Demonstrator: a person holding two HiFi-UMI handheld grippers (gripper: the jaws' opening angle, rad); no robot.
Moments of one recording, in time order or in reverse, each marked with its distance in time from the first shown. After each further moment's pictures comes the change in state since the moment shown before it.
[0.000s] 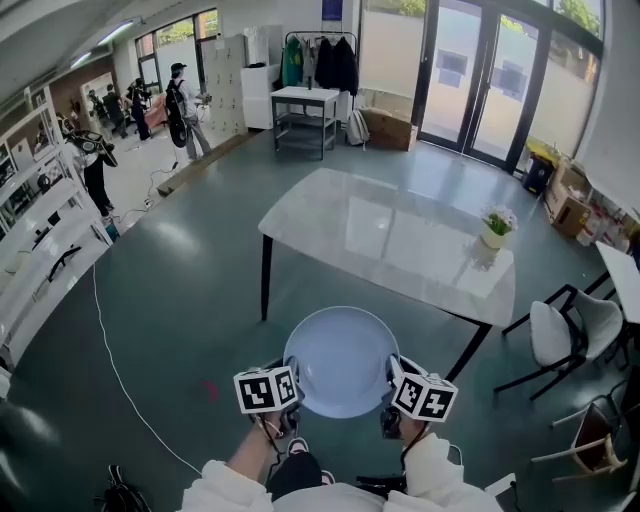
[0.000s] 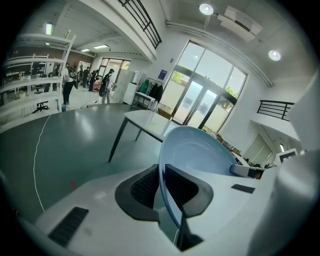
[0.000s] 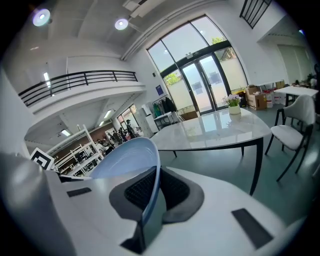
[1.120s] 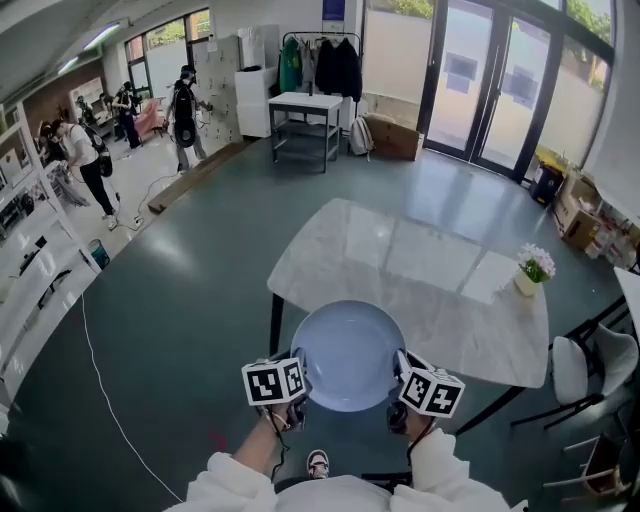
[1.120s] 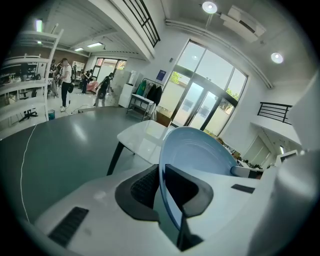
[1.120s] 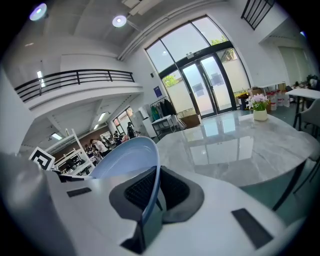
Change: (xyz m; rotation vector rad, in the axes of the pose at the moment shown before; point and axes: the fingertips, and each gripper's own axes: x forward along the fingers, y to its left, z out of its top) left arm 0.184 0.104 0.252 0.027 -0.004 -0.040; right arm 0.260 0.057 0.167 0.011 -0.038 -0.039
